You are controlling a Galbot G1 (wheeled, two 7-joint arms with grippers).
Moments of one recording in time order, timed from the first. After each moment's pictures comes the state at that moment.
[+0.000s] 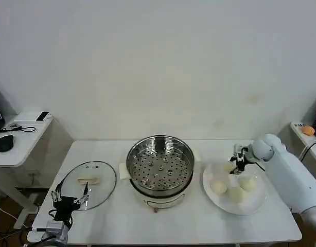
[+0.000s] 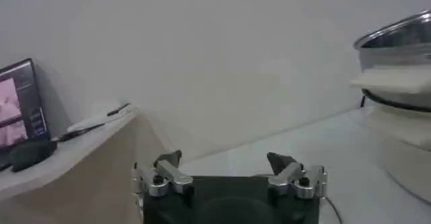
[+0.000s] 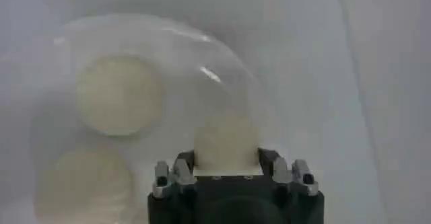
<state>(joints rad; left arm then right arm) 1.57 -1.33 -0.73 -1.95 0.05 0.05 0.01 -0.30 0.86 -0.09 1.19 -0.46 -0.25 -1.18</state>
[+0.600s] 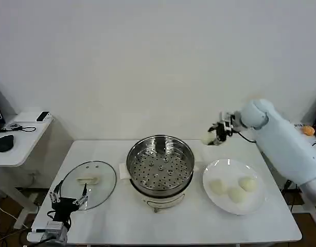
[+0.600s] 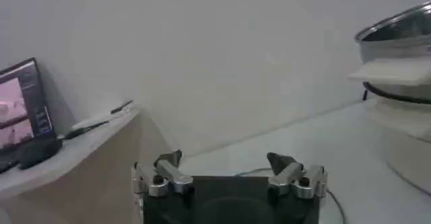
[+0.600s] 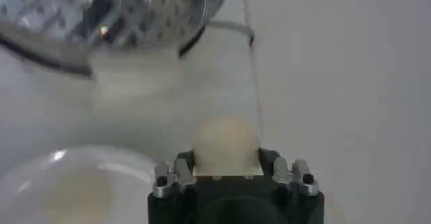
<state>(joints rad) 1.58 -1.34 -0.75 -1.96 0.07 0.06 0.01 0.04 0.94 -0.32 1.21 -0.19 -0.21 -1.21</state>
